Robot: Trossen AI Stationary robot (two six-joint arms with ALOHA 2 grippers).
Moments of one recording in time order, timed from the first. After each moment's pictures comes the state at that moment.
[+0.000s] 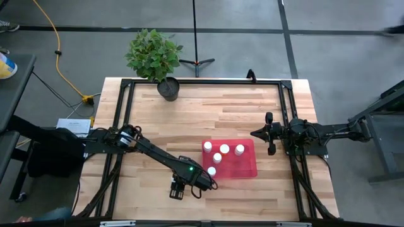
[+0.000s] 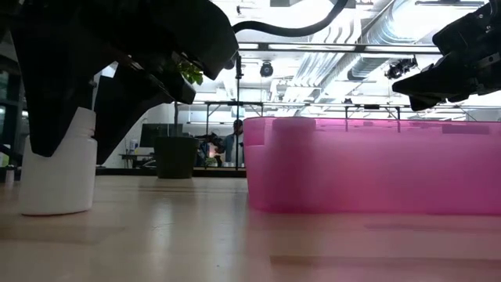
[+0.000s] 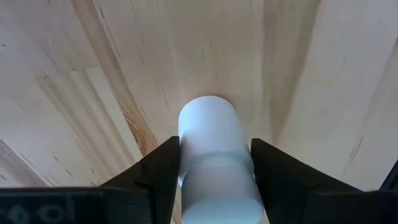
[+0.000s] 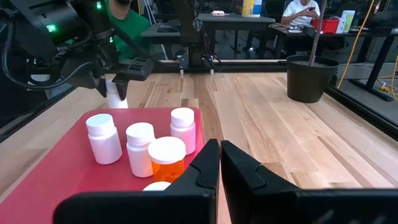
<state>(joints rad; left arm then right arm) -0.44 2.19 1.79 -1.33 0.14 -0.24 0.03 0.16 0.01 0.02 0.06 0.02</state>
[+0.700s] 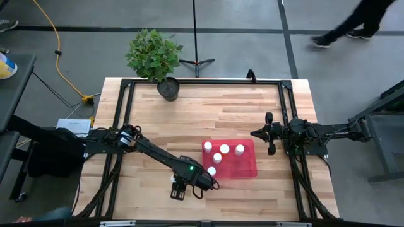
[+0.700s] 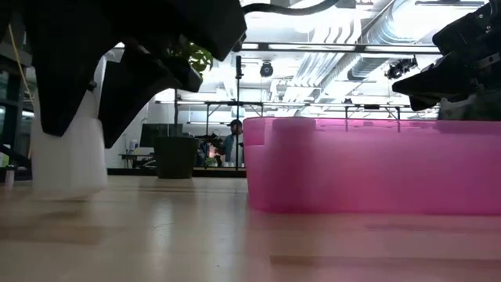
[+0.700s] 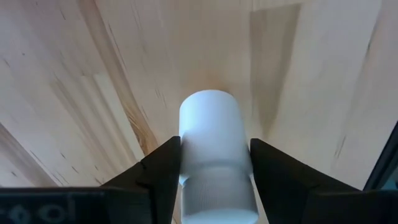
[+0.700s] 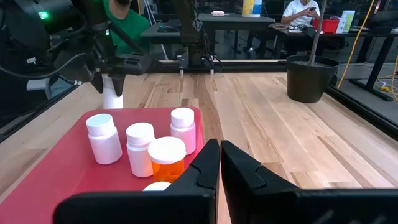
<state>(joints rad) -0.44 2.19 1.84 -1.37 0.14 -0.24 0.03 0.16 0.01 0.02 0.06 0.02</state>
